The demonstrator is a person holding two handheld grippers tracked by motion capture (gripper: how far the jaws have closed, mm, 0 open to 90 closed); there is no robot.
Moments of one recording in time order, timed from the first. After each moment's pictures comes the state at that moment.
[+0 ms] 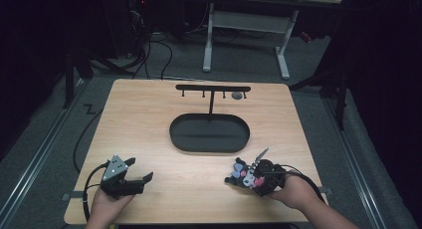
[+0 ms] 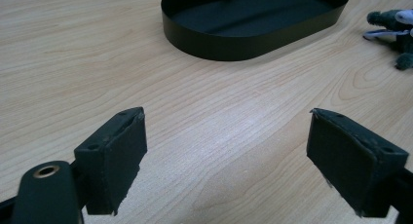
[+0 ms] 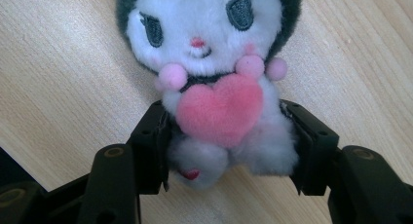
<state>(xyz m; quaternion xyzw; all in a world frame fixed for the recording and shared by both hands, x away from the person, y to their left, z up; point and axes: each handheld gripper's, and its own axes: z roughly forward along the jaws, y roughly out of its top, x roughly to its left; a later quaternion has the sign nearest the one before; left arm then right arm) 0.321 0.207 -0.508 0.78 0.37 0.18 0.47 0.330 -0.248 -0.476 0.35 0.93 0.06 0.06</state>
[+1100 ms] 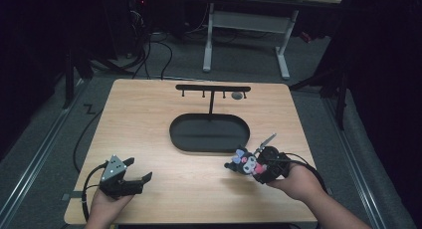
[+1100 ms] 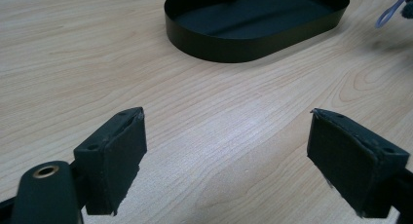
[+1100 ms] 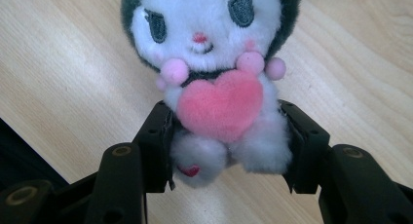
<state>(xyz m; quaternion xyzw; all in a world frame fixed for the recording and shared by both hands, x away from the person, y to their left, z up) 0.320 0.209 -0.507 0.78 0.38 0.18 0.47 0.343 -0.248 -0.430 0.39 0.91 0.09 0.07</state>
